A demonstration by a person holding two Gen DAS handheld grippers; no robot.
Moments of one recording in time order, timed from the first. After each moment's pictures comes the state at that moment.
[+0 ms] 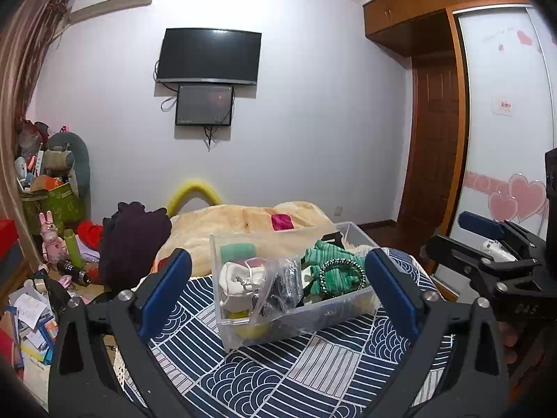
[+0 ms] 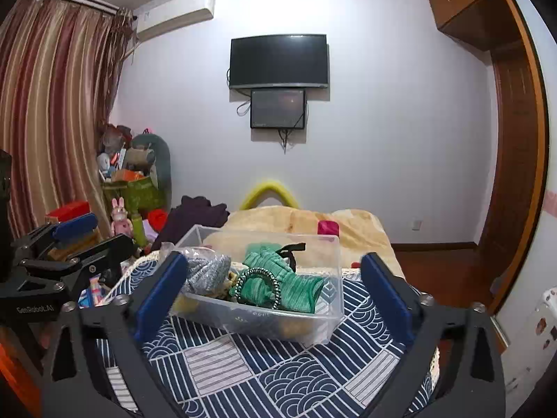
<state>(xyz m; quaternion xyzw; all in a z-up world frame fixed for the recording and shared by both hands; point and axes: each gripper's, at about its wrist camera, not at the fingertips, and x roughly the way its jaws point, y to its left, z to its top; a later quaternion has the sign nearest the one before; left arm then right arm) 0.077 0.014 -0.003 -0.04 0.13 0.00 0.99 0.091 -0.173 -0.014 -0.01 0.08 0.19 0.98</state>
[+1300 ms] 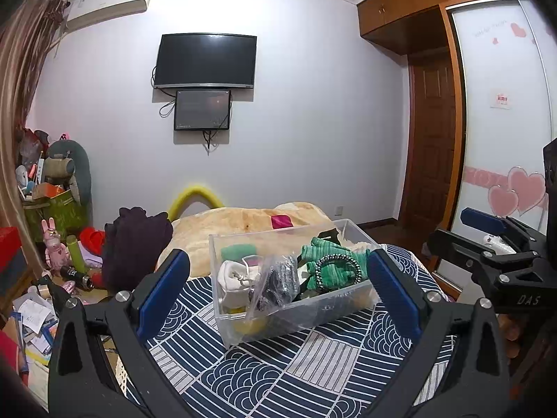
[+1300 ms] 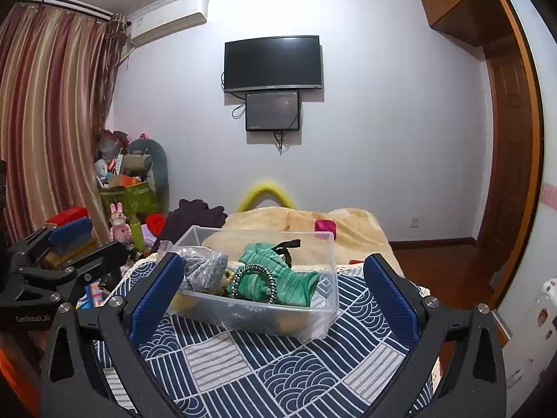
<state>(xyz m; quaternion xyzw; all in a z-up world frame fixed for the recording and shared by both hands) 0.069 0.007 -0.007 -0.02 0.12 0.00 0.99 0.085 -0.179 -0.018 0.00 0.08 0.18 0.98</state>
